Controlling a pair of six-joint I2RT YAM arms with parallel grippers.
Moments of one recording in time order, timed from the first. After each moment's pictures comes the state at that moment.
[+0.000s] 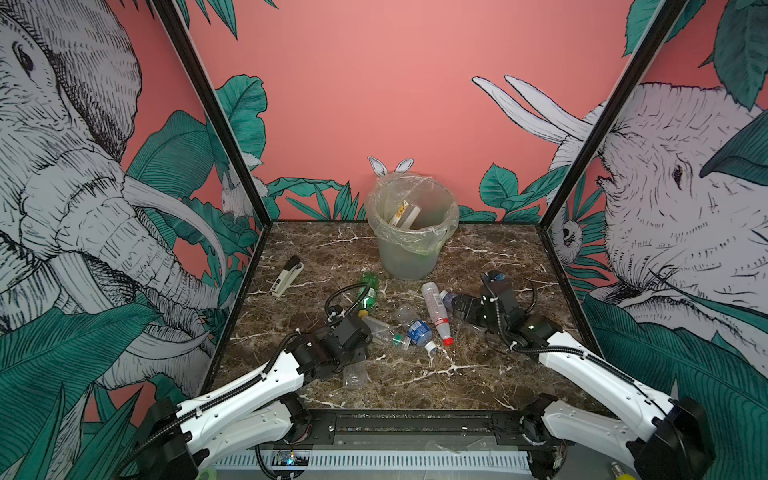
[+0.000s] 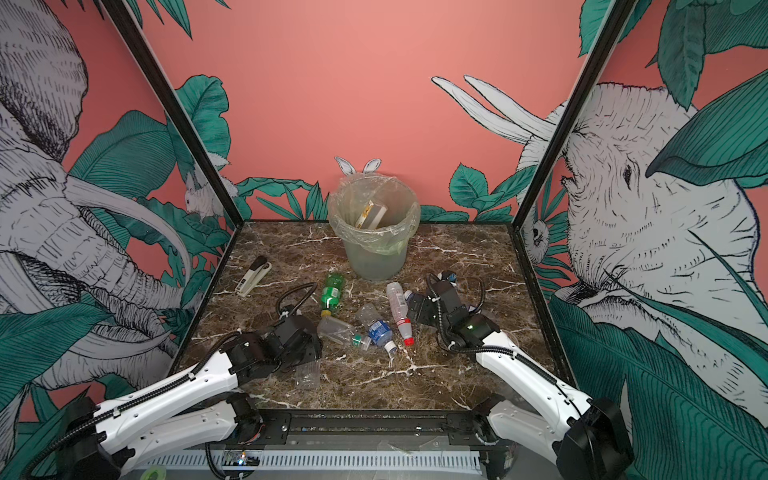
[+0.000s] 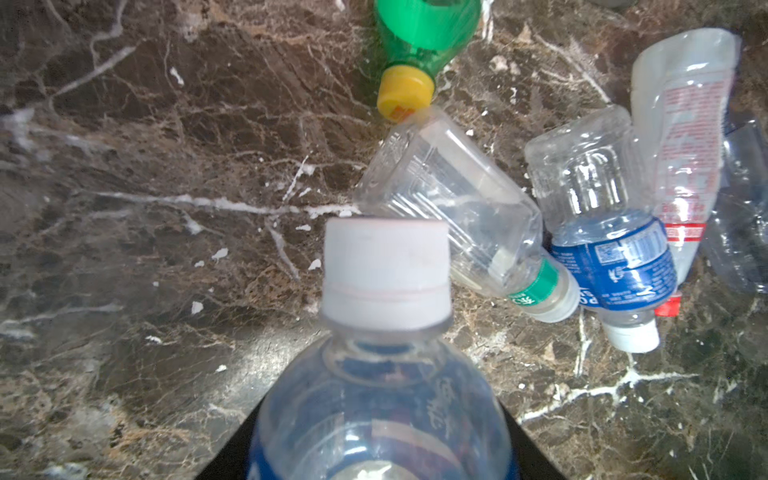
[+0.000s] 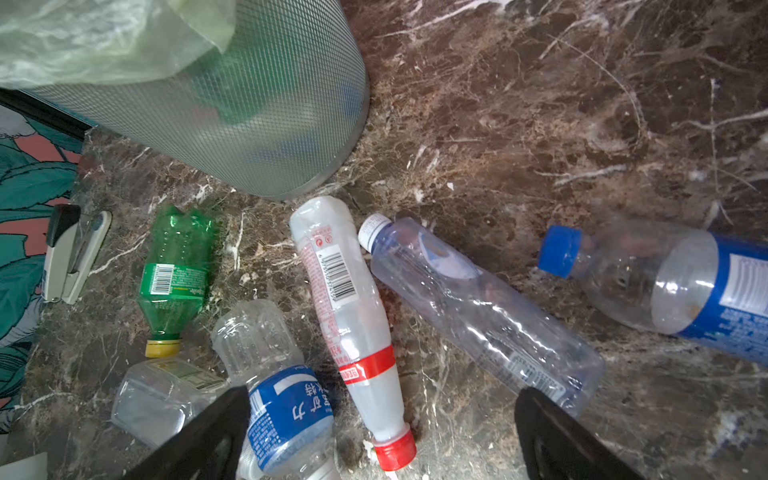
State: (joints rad) left arm -0.91 0.95 0.66 -0.78 -0.25 -1.04; right arm 0.61 1.06 0.75 -0.44 0.19 0.71
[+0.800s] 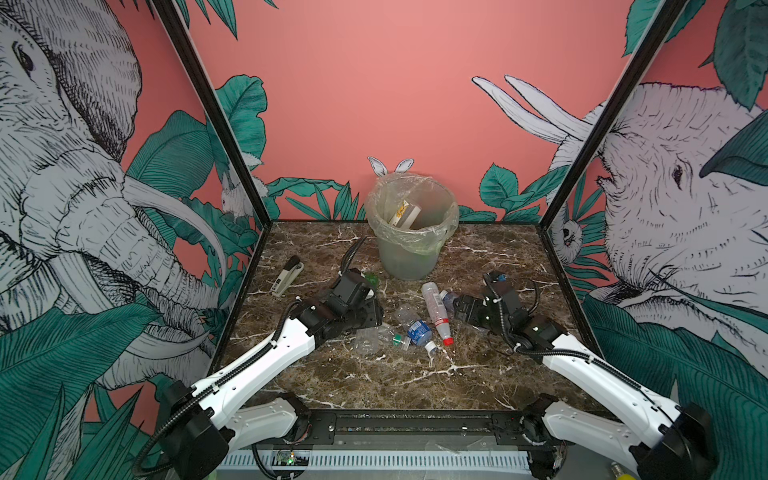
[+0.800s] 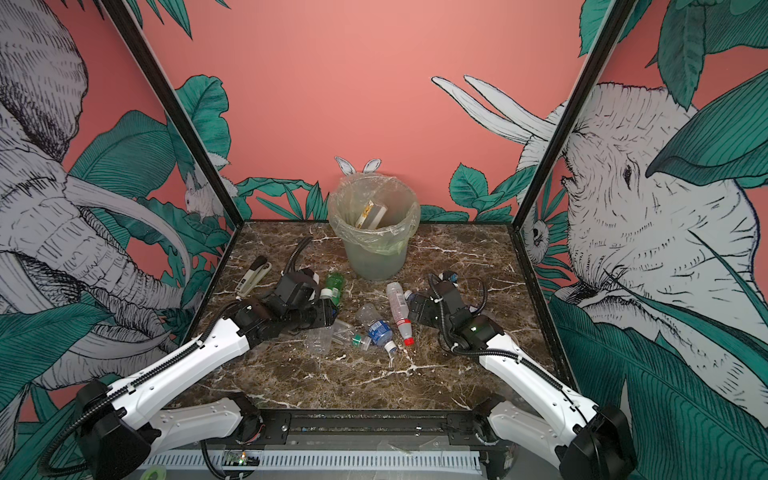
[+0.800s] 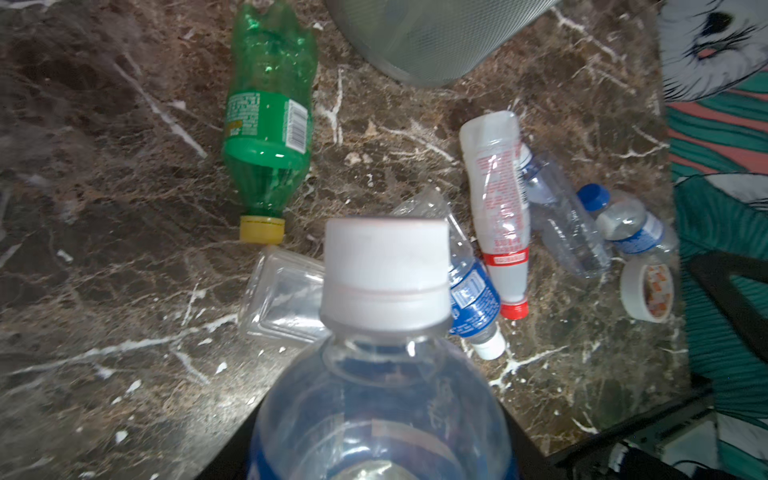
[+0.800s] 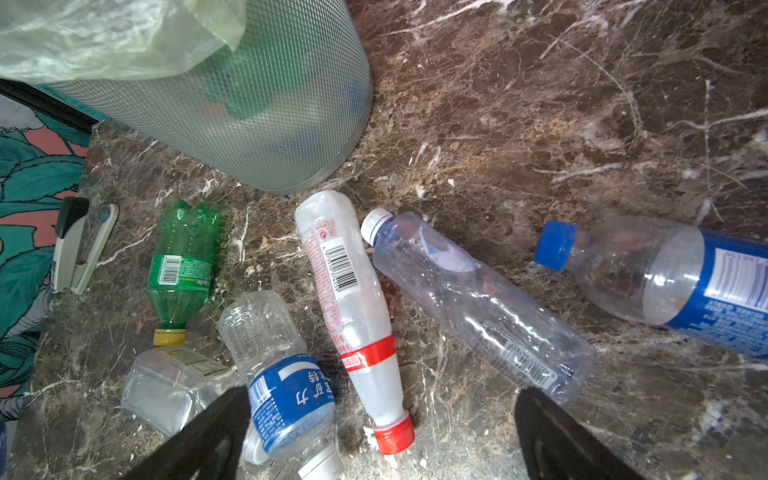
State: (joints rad) left arm -0.70 1.13 0.95 -0.68 0.02 -0.74; right arm 0.61 1.02 0.75 -0.48 0.18 0.71
